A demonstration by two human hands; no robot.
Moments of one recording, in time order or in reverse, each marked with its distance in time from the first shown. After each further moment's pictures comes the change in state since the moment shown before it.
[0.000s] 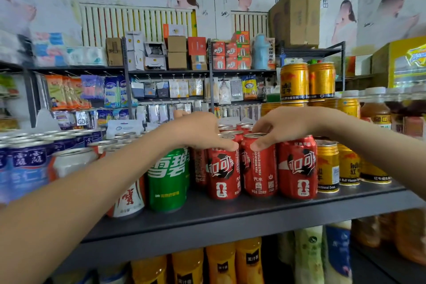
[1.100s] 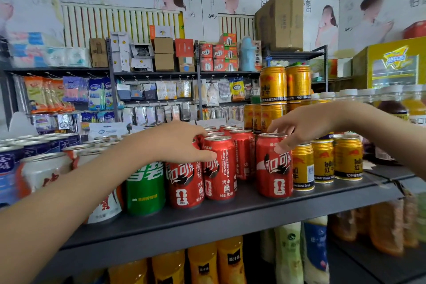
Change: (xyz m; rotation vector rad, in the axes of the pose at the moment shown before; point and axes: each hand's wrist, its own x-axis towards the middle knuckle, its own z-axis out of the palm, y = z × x) left_hand -0.030 0.012 -0.005 -0.003 -0.084 0.100; right_hand -0.044 0.047 -0.014 -0.100 -0.084 0.117
